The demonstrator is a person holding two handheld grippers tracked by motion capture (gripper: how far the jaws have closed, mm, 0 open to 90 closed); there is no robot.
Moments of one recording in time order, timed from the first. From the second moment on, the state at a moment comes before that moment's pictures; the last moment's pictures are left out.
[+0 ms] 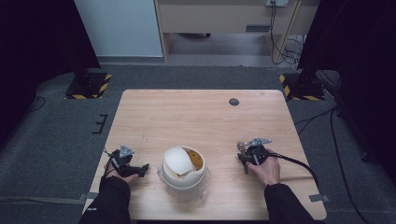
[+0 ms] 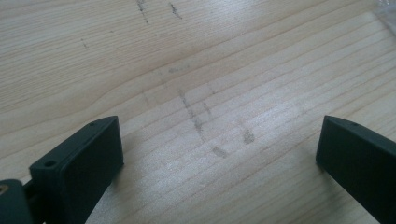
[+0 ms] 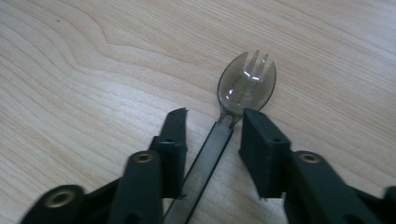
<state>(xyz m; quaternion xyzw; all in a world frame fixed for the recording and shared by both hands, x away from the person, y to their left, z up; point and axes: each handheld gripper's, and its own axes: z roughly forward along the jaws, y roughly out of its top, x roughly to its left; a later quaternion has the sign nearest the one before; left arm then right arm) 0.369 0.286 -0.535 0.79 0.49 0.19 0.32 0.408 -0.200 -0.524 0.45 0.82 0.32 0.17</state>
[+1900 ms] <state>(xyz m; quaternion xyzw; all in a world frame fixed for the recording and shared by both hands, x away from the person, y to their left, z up) 0.326 0.196 -0.364 0.63 0.33 0.26 0.65 0.356 -0.216 -0.359 0.29 0.66 0.66 0.22</state>
